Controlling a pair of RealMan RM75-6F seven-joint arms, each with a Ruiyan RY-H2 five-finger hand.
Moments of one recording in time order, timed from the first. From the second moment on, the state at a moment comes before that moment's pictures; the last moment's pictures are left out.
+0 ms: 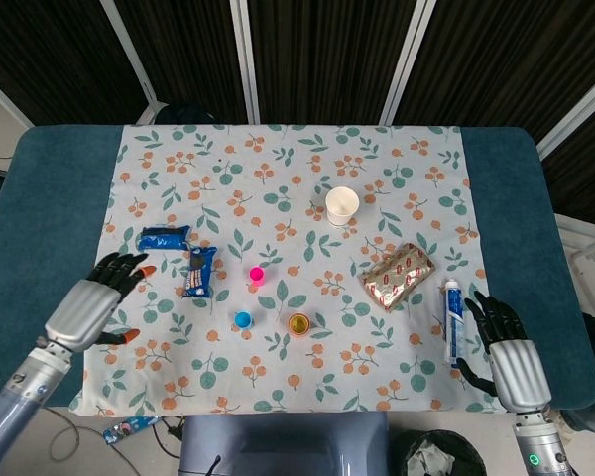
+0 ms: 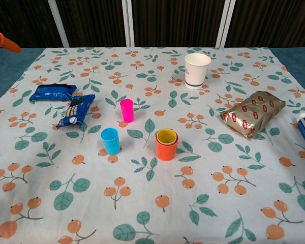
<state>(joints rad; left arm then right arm) -0.40 -1.03 -0.11 -1.89 1.49 1.02 0.17 0.21 -1.30 -0.18 -1.65 -1.51 1.68 -0.08</state>
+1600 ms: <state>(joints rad) -0.75 -1.48 -0.09 -1.74 1.05 0.93 0.63 0.13 -1.32 -0.05 -1.64 -1.52 1.54 -0.10</state>
